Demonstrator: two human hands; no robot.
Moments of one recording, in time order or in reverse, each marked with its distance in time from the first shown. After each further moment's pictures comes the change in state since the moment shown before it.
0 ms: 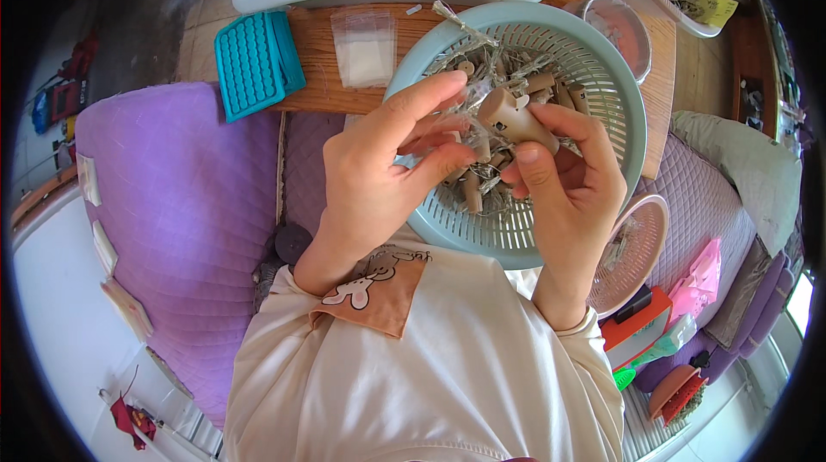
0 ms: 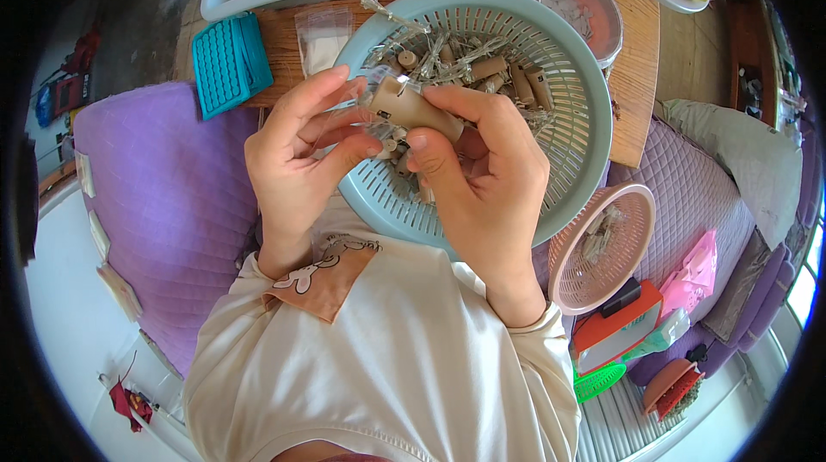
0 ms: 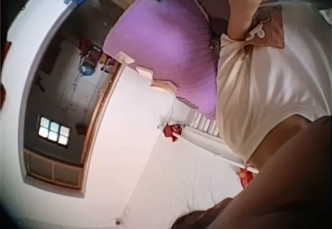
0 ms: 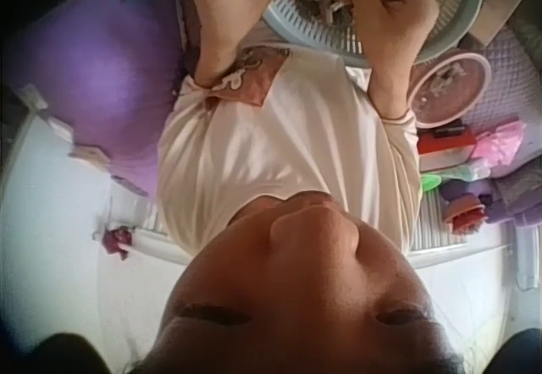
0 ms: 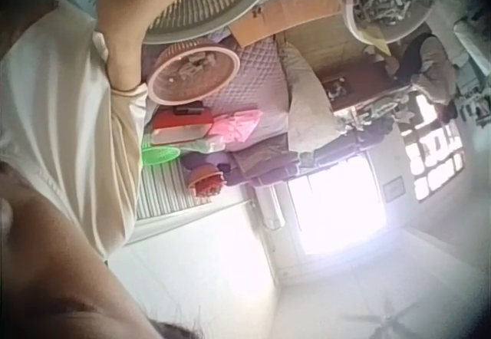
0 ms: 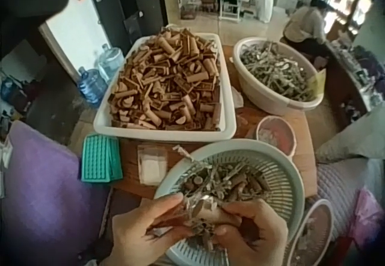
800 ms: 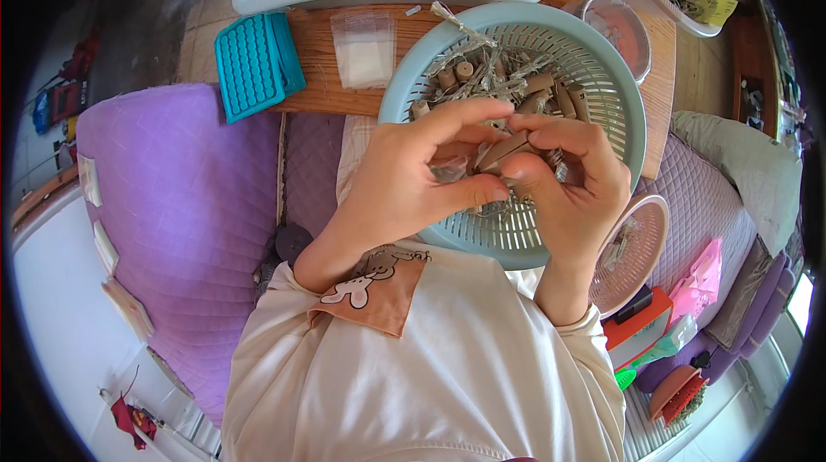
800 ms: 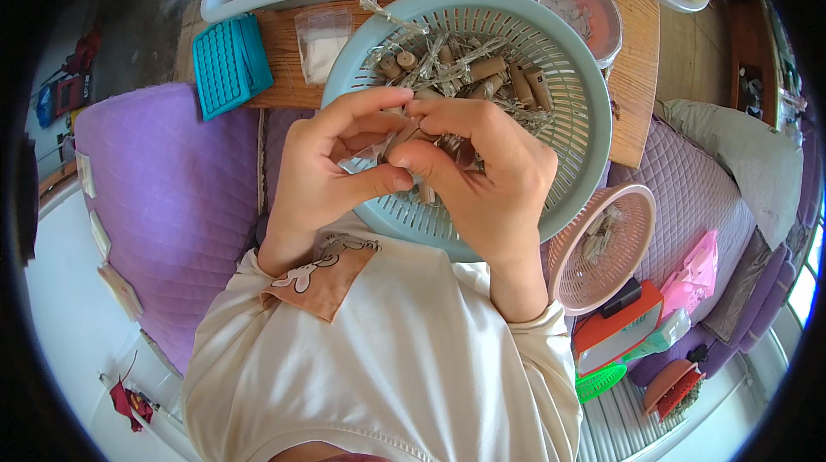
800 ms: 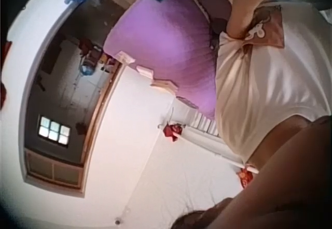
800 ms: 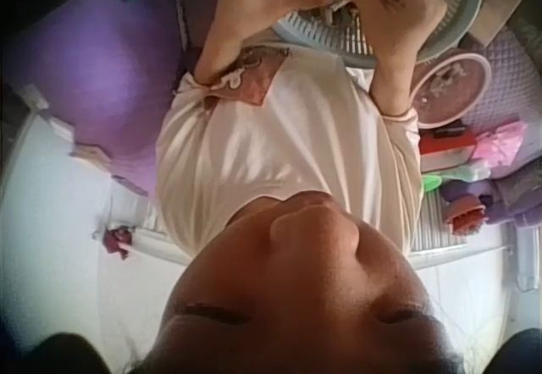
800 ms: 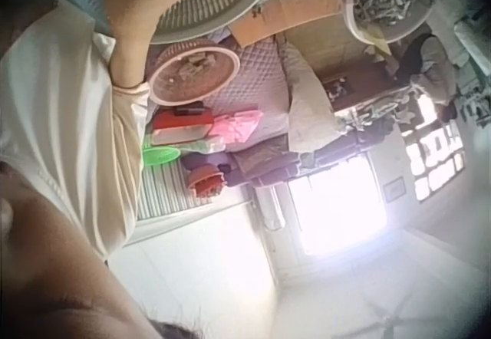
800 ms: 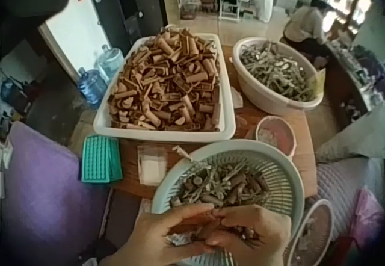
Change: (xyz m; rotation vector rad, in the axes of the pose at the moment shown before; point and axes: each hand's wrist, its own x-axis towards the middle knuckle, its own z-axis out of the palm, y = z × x) left_hand 0.004 -0.001 0.007 -0.193 -0.277 -0.184; right_hand 0.010 0.020 -0.012 -0.263 -0.075 -0.343
